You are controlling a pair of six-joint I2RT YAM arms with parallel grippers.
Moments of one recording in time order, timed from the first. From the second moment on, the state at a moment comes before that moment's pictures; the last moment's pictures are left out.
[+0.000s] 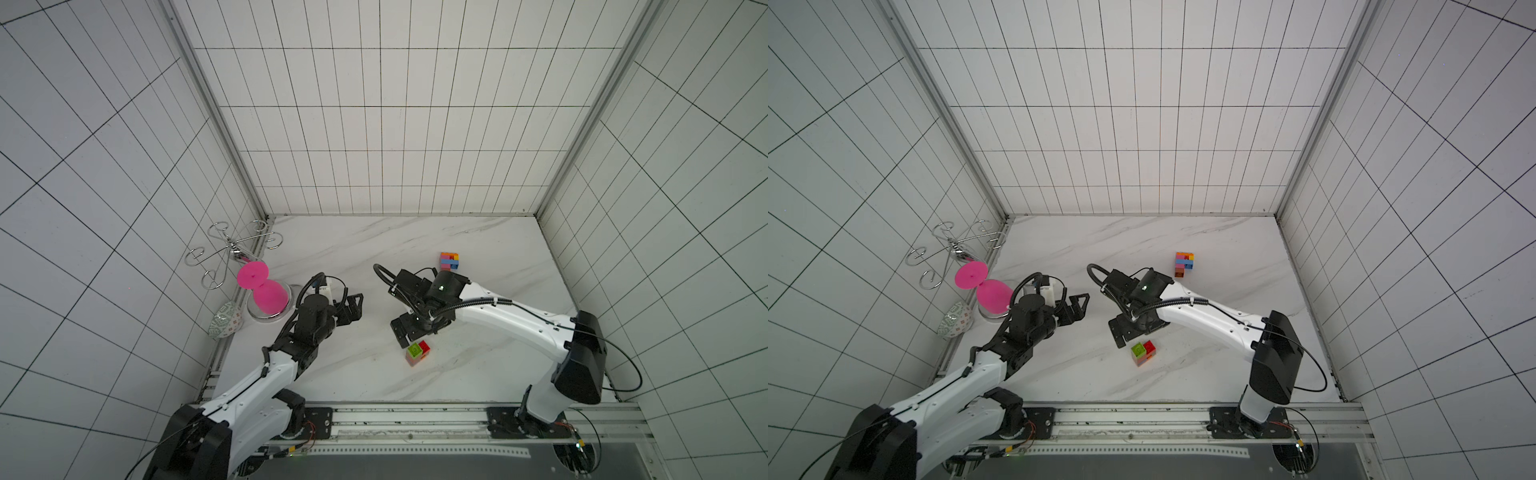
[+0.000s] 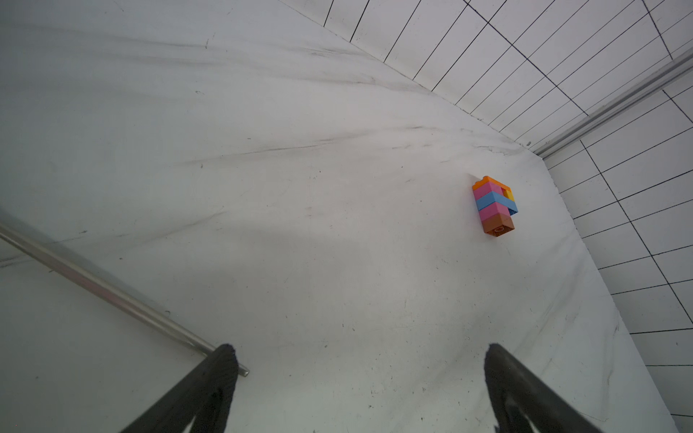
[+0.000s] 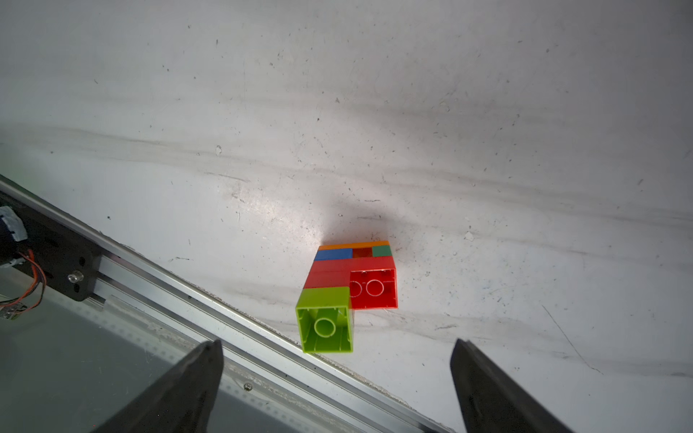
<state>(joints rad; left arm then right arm) -0.38 0.97 0.34 0.16 0.05 -0.61 0.99 1.67 1.51 -1.20 0.00 0.51</state>
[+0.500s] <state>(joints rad) -0.38 0.98 0.33 0.16 0.04 -0.61 0.92 2.11 1.82 -1.51 -0.20 0.31</state>
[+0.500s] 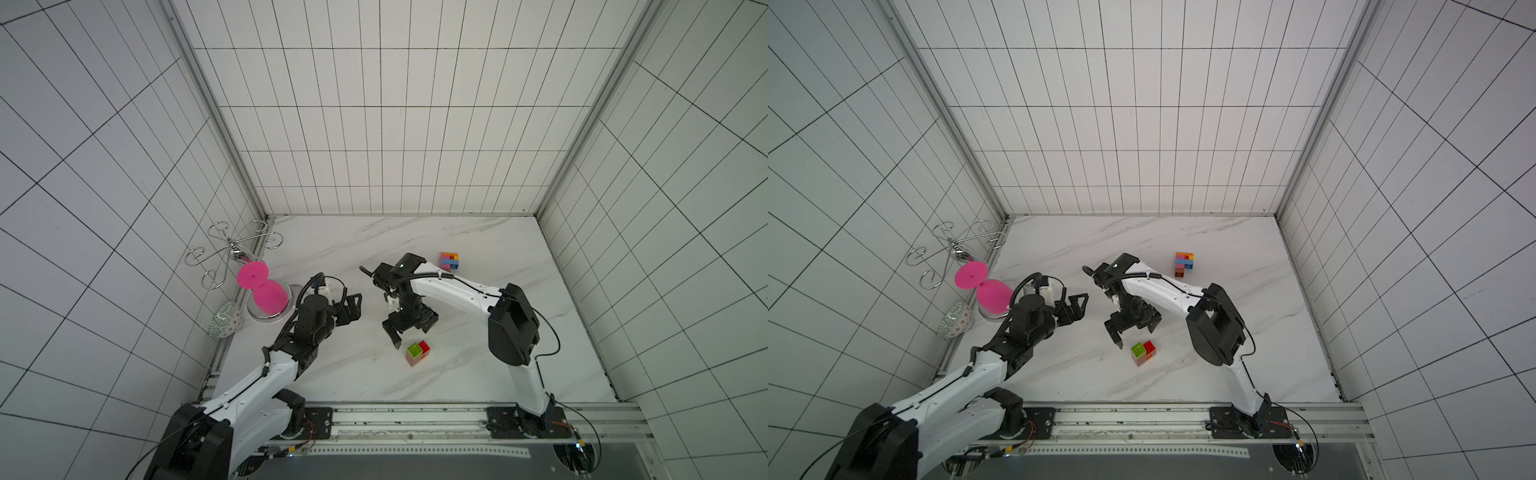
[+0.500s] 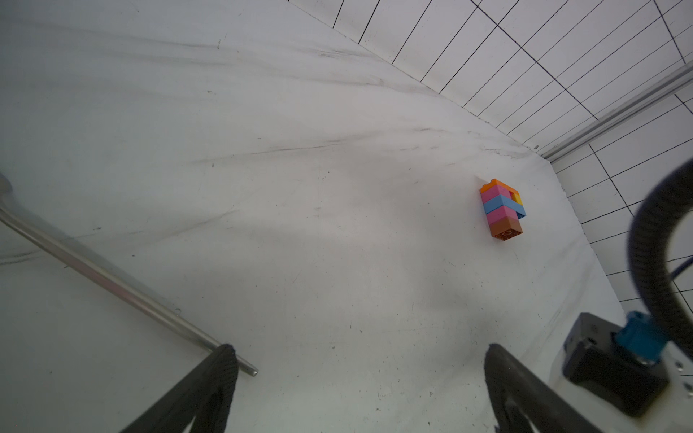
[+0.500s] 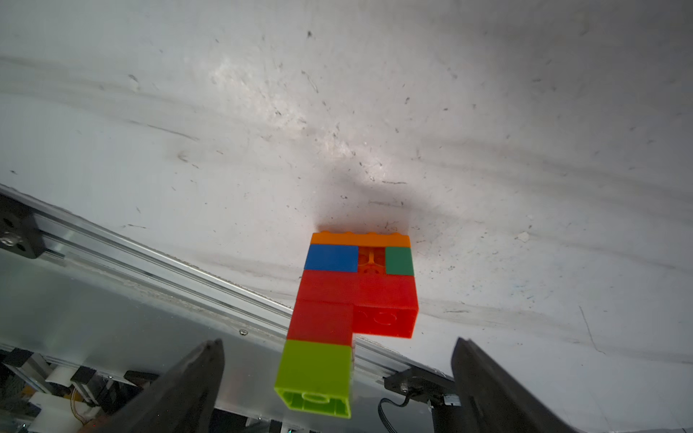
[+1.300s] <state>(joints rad) -0.38 0.95 0.33 0.16 0.03 -0.61 0.95 2.30 1.87 -1.60 -0.21 0.25</state>
